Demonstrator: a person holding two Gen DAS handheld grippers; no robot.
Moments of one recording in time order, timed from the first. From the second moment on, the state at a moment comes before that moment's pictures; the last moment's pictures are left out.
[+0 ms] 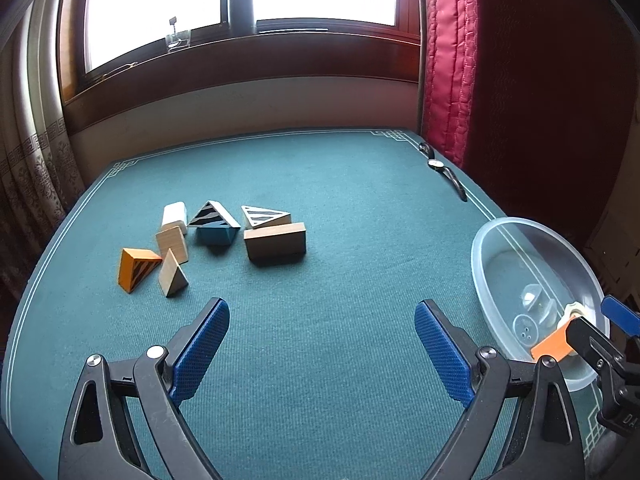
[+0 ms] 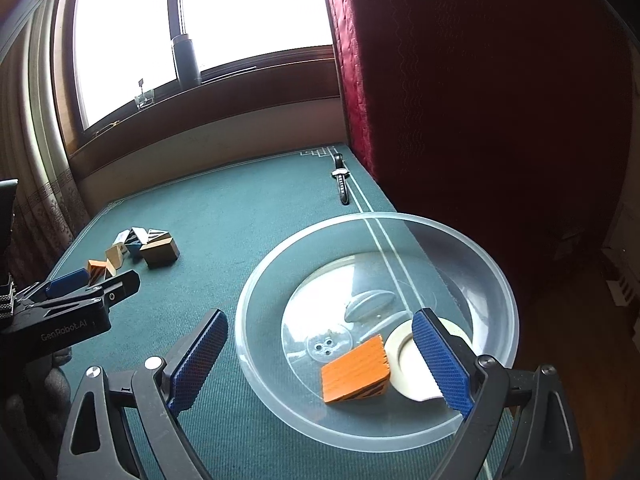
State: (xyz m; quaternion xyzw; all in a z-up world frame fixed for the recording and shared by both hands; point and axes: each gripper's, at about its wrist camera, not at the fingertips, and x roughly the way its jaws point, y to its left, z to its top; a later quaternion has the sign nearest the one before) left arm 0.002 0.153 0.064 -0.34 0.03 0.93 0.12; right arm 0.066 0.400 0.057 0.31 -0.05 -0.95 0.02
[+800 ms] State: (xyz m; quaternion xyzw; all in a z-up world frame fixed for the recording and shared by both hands) left arm -0.040 0.044 0.044 -0.36 0.00 0.93 0.02; right arm 0.020 0.307 0.050 0.36 -0.01 -0.93 0.10
